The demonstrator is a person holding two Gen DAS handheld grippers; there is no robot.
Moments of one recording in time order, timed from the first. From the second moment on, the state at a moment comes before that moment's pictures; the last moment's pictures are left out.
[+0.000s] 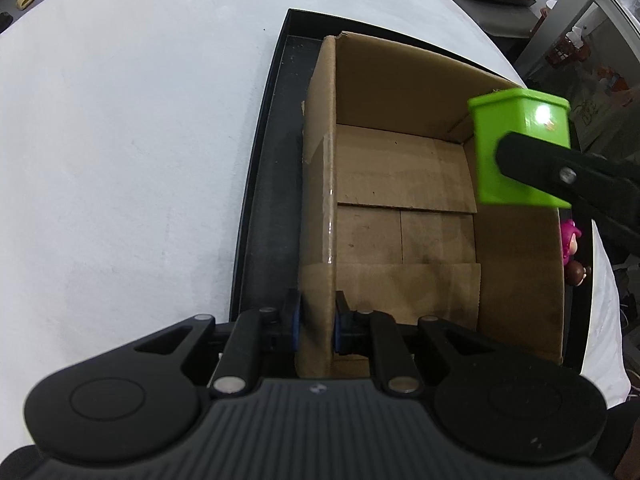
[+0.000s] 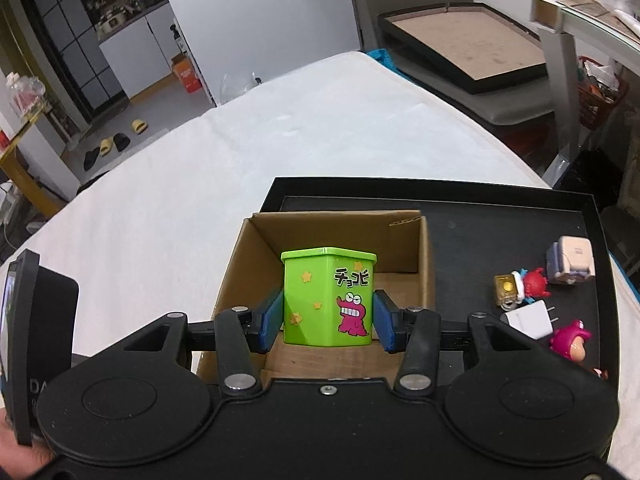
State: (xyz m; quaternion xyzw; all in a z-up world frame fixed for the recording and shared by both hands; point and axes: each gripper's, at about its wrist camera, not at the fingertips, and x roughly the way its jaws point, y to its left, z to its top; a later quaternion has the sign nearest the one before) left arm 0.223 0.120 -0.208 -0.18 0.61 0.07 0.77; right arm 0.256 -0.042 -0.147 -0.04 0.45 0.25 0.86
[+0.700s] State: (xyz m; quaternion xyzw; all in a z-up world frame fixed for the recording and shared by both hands) left arm 0.218 0.127 -0.205 -0.21 0.61 0.09 0.76; right arm 0.266 -0.041 -0.149 -0.02 0.46 0.25 0.85
